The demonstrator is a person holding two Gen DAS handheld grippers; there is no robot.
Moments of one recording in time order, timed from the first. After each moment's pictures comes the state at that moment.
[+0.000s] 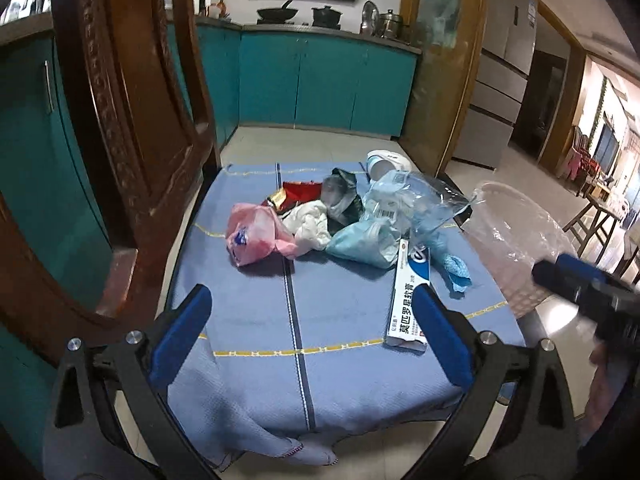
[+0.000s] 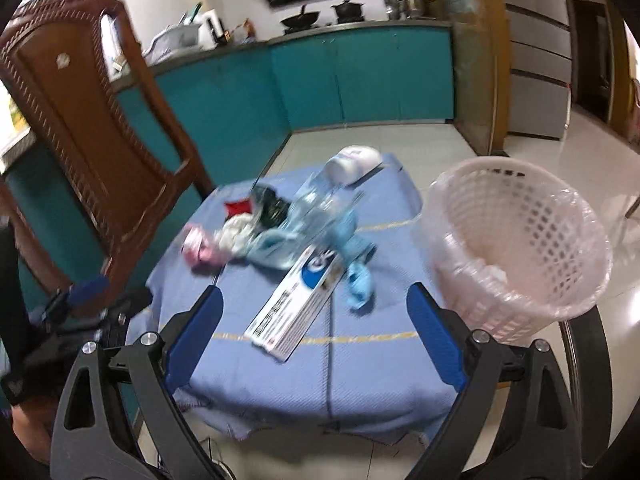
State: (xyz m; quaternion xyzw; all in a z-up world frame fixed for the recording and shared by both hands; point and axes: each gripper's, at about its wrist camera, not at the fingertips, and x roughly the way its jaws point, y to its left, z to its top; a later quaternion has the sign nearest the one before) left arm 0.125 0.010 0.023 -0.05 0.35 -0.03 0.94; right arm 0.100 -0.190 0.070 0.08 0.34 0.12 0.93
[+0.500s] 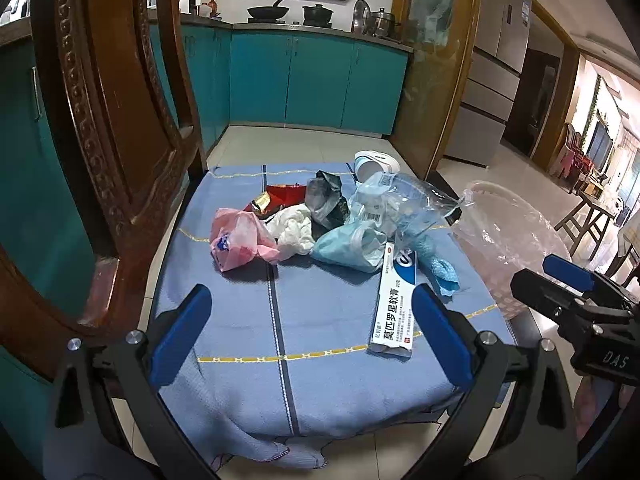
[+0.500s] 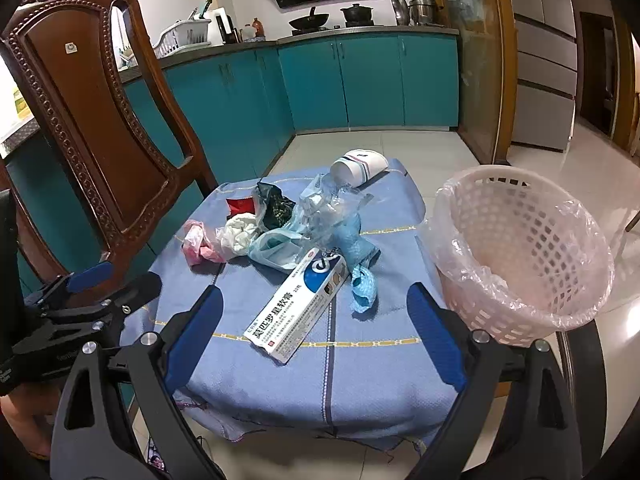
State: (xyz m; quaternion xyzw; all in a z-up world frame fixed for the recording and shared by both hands) left arm 0.136 -0.003 0.023 -0.04 0.35 -0.05 0.94; right arm 0.101 -0.181 0.069 0.07 0.33 0.13 0.93
